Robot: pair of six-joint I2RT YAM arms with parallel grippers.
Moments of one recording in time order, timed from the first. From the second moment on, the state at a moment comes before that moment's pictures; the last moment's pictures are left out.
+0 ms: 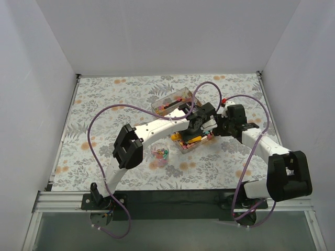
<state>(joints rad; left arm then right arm) -1.02 2.20 2.09 -1.23 -0.21 0.19 0.24 1.34 0.74 -0.24 -0.10 0.15</state>
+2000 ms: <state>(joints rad) -1.02 2.34 2.11 -1.16 -0.17 0.13 0.18 1.52 0.85 -0.18 -0.22 -0.01</state>
